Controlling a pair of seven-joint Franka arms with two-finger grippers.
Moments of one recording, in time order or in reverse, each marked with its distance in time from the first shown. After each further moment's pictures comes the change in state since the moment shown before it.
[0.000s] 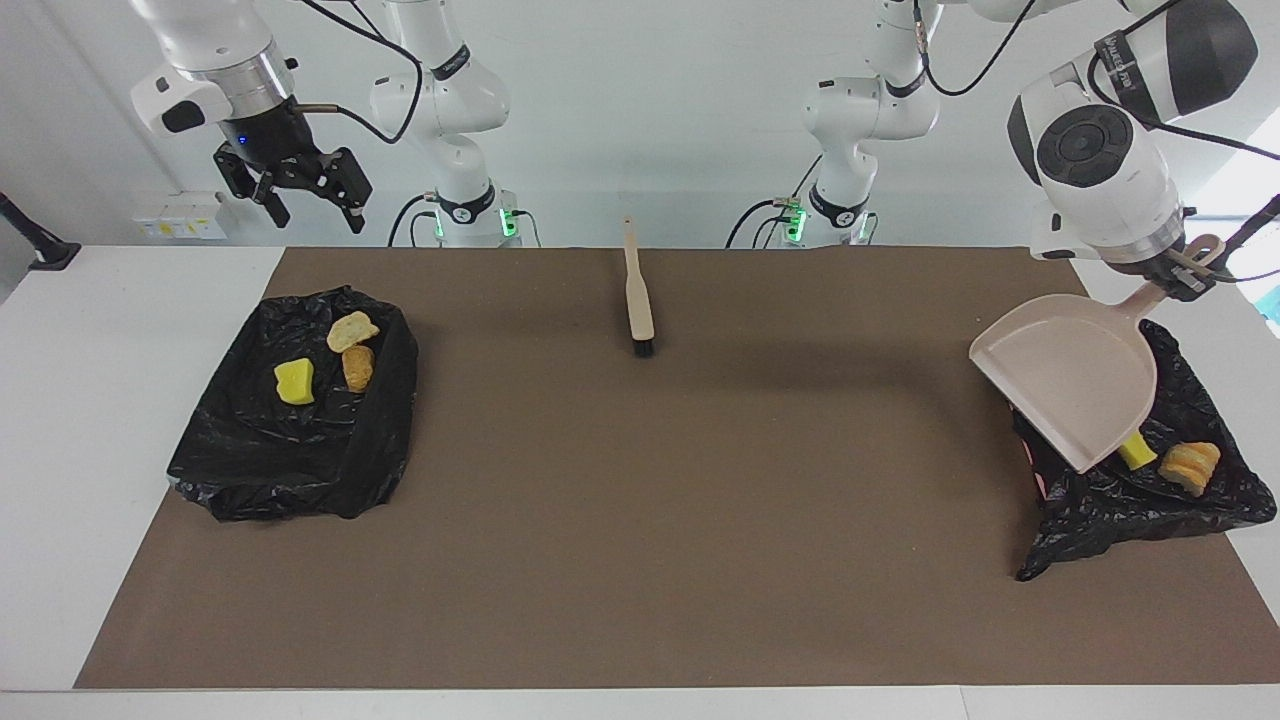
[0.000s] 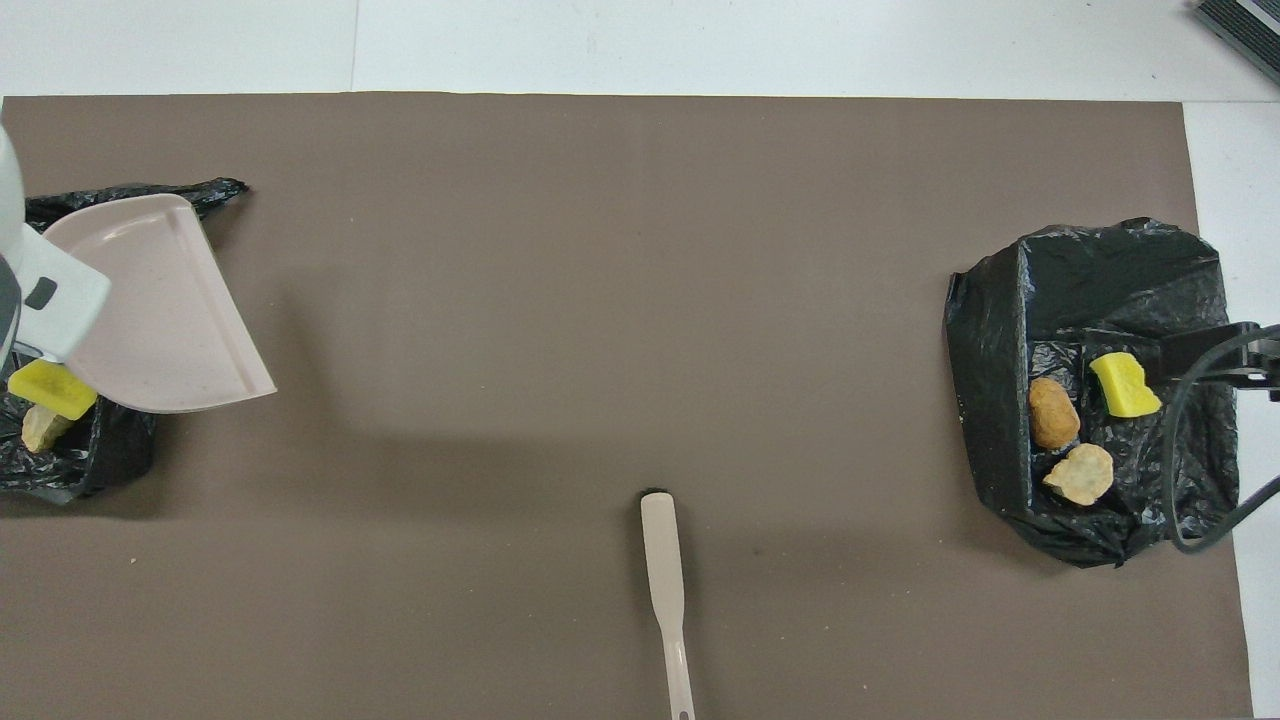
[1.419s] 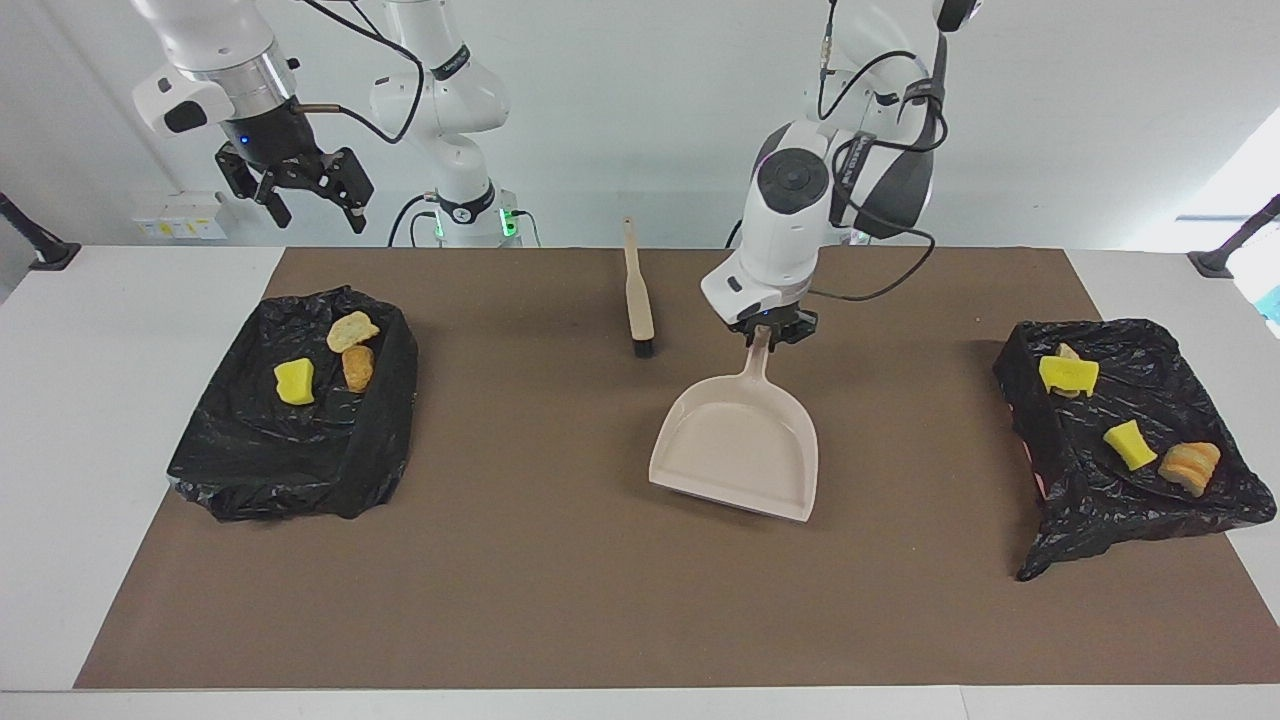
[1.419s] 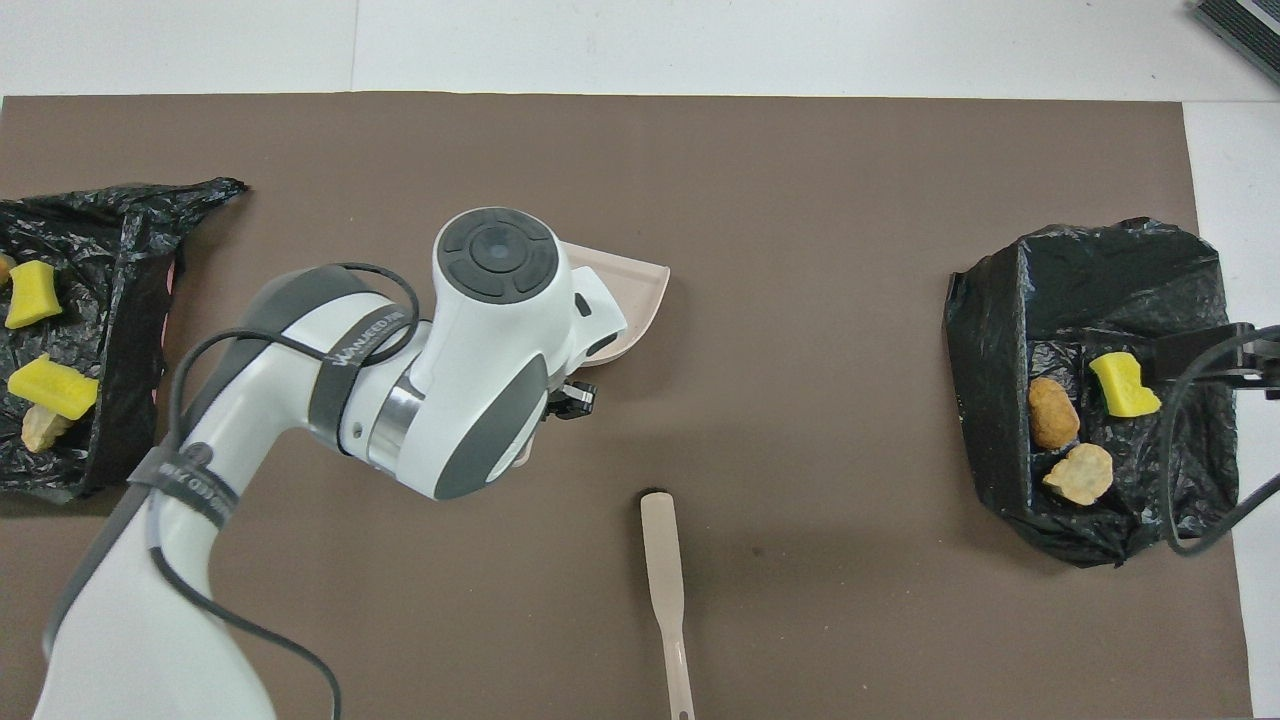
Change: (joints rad) left arm -0.463 0.248 -0.010 0.017 -0.645 0.268 -1.285; right arm 0.000 0.000 0.005 0.000 0.000 0.000 -0.012
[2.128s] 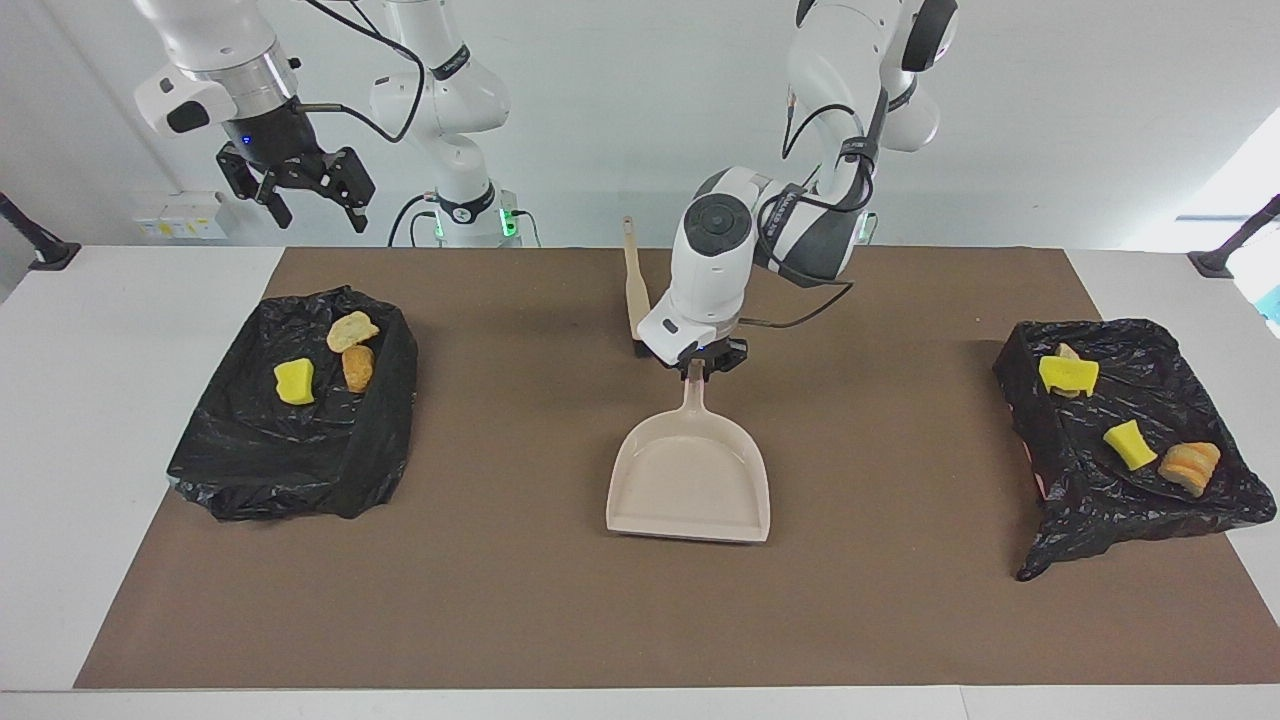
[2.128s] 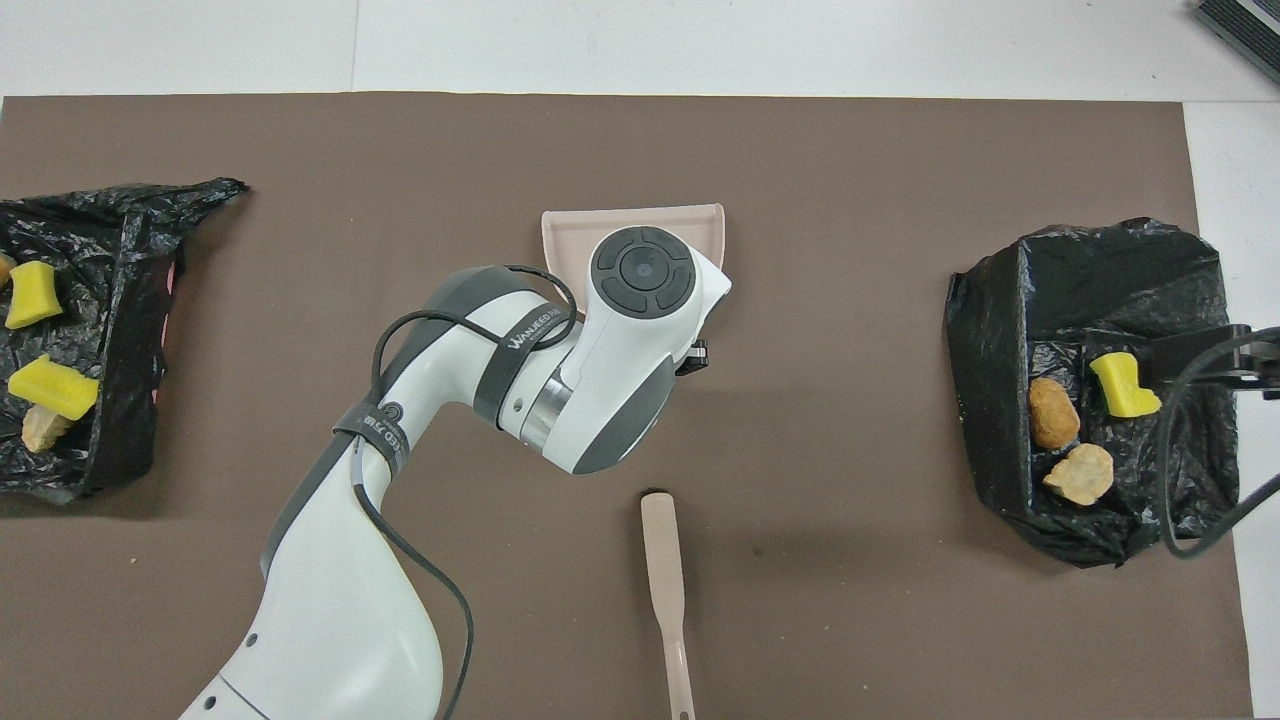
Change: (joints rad) left arm -0.091 0.204 0.011 0.171 -0.036 0.185 -0.330; right arm 0.000 0.000 0.005 0.000 0.000 0.000 0.000
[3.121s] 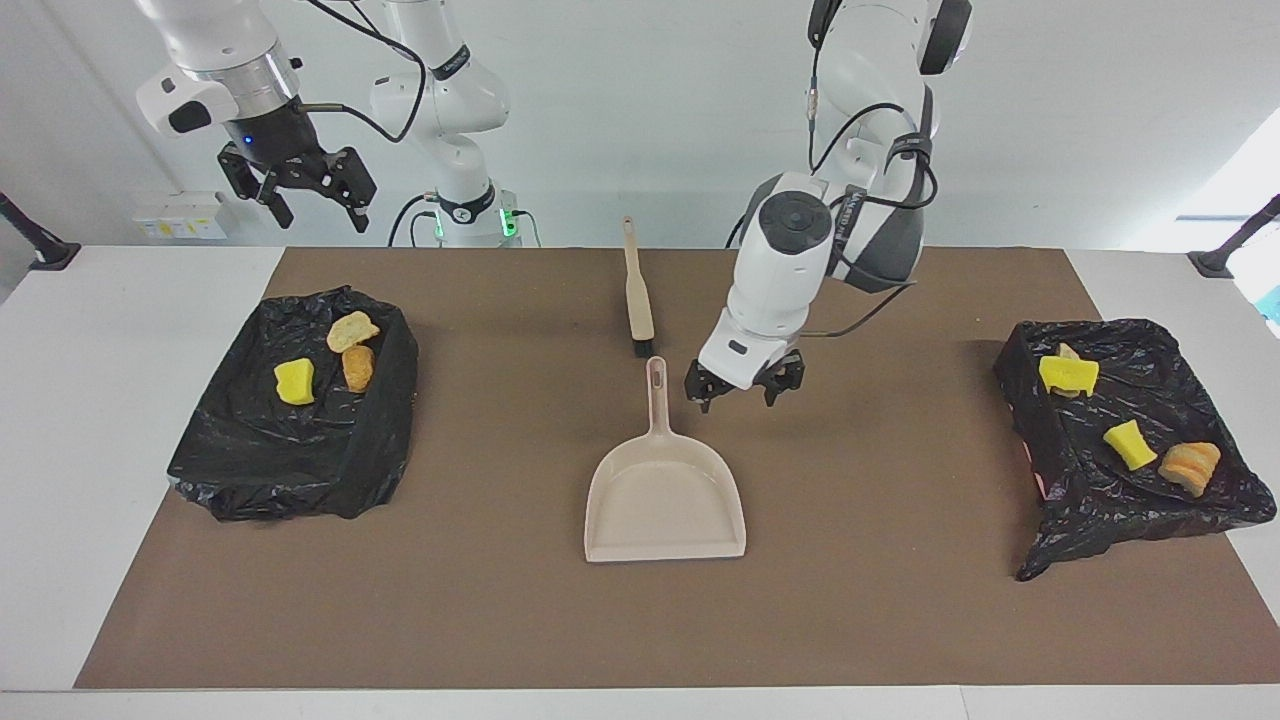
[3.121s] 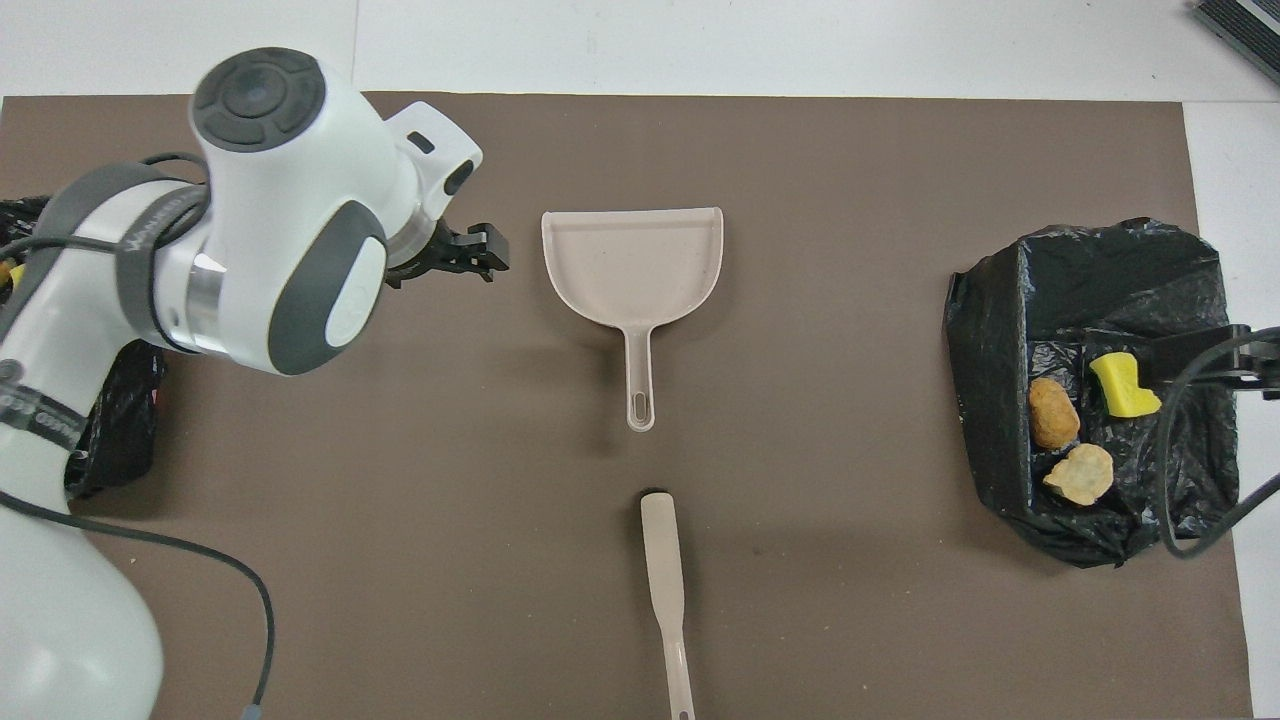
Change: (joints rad) left arm 0.291 -0.174 0.044 -0.002 0.002 -0.129 0.316; right arm 0.000 0.000 0.000 0.000 0.000 0.000 0.000
